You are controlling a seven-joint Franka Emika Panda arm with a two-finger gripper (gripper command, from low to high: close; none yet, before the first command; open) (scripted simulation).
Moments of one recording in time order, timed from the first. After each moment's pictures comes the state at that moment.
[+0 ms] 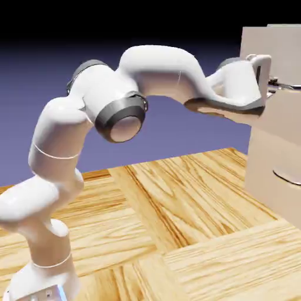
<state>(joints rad) -1.07 0.41 1.24 -1.61 -2.64 2.87 -1.67</state>
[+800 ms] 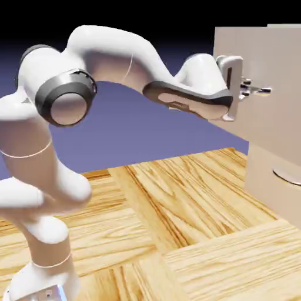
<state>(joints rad) -1.89 0.39 2.02 -2.00 -2.67 2.81 -1.59</state>
